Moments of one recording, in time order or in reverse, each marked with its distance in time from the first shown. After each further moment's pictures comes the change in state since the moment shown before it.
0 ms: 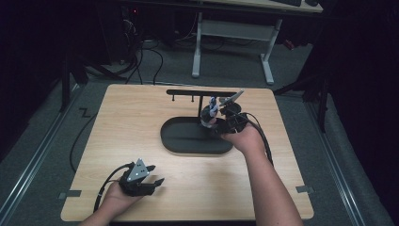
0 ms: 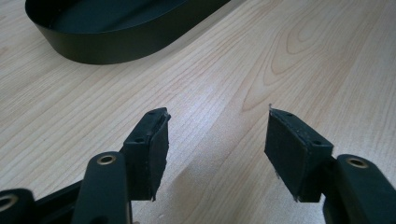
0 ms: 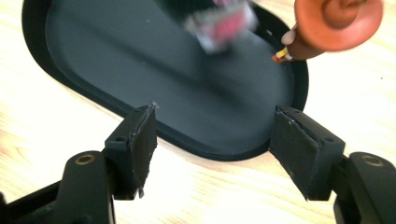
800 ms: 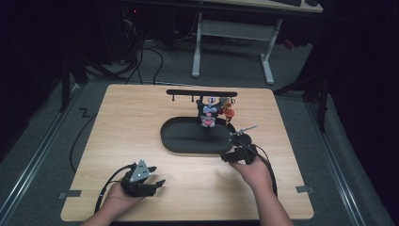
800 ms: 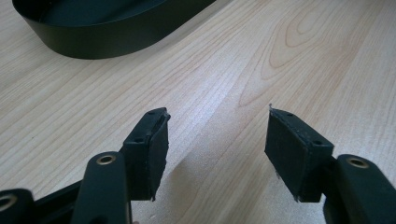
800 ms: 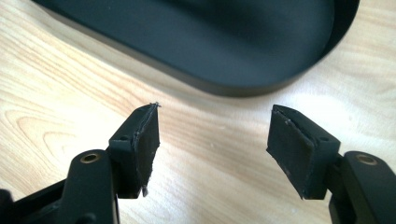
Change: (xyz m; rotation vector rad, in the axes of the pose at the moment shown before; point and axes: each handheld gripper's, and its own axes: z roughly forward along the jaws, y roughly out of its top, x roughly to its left) left arm -0.003 -0.001 0.005 0.021 0.000 0.003; right arm -0.008 -0.098 0.039 -0.130 0.065 0.030
